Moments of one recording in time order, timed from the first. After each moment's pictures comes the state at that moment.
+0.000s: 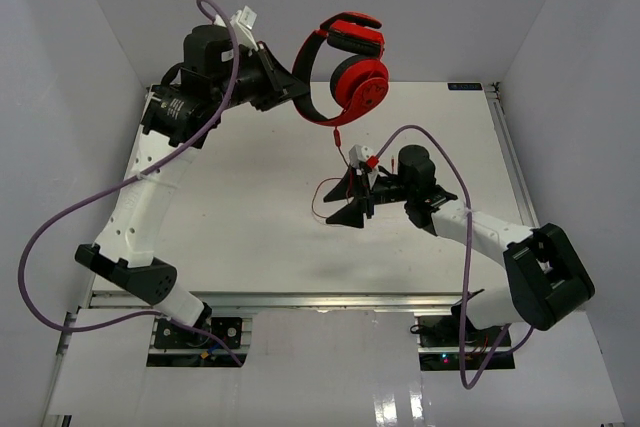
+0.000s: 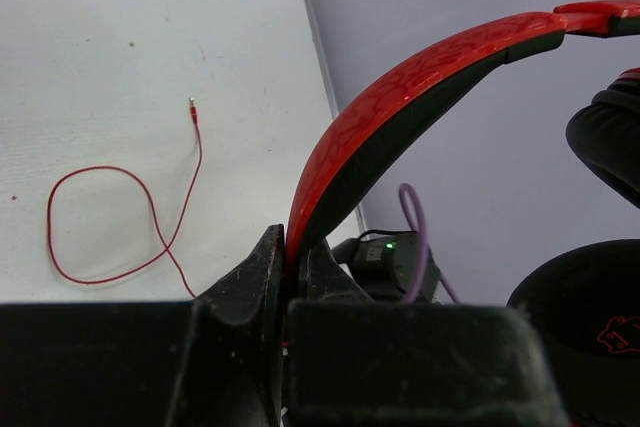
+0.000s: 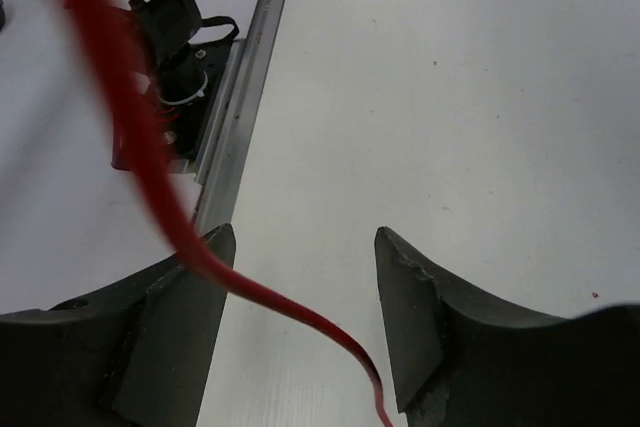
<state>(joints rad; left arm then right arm) -0.48 1.55 2.04 -0.82 0.27 -0.76 0.59 1.38 0.73 0.52 -1.12 0.00</state>
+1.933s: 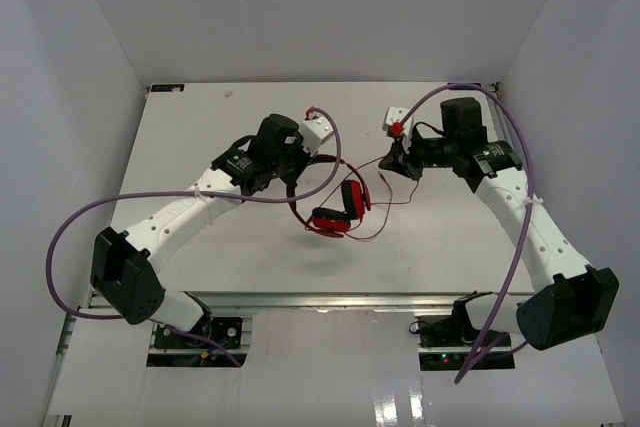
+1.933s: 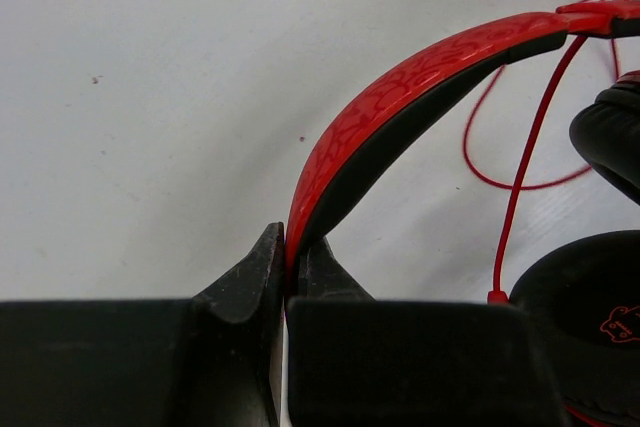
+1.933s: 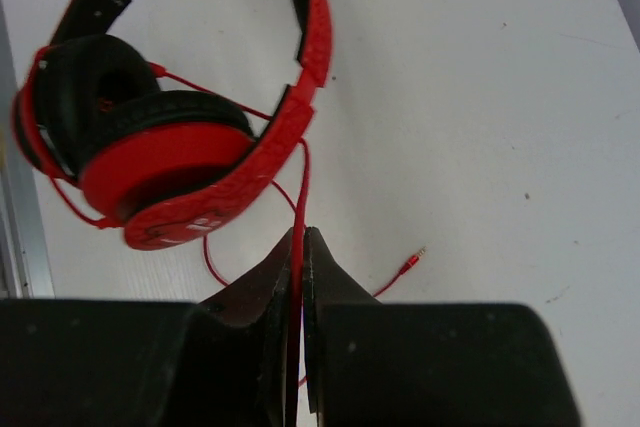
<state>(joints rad) -0.68 1.44 1.28 -0.50 -0.02 0.22 0.33 1.27 1.26 -0.66 -0.78 -0.71</state>
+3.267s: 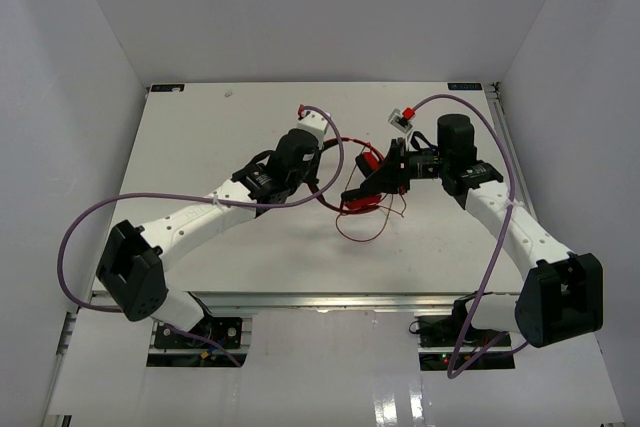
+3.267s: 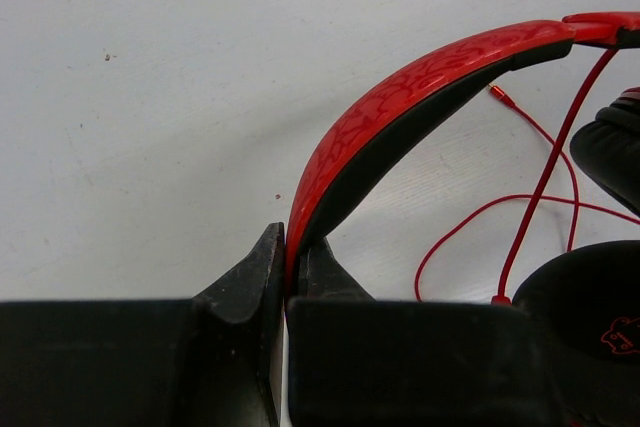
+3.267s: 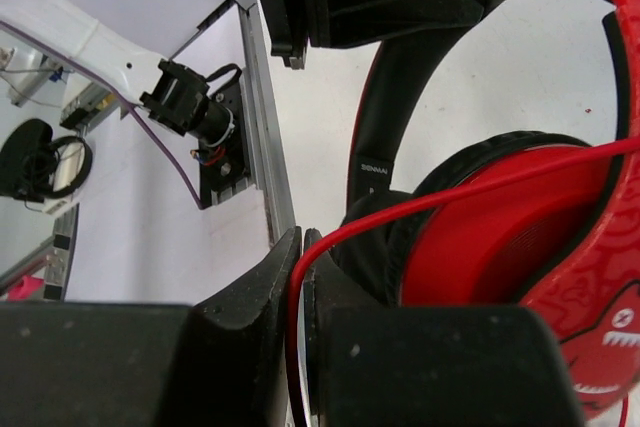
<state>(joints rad) -0.79 1.47 1.19 -0.23 -0.39 -0.15 0.31 1.28 0.97 -0.16 -1.17 0.13</state>
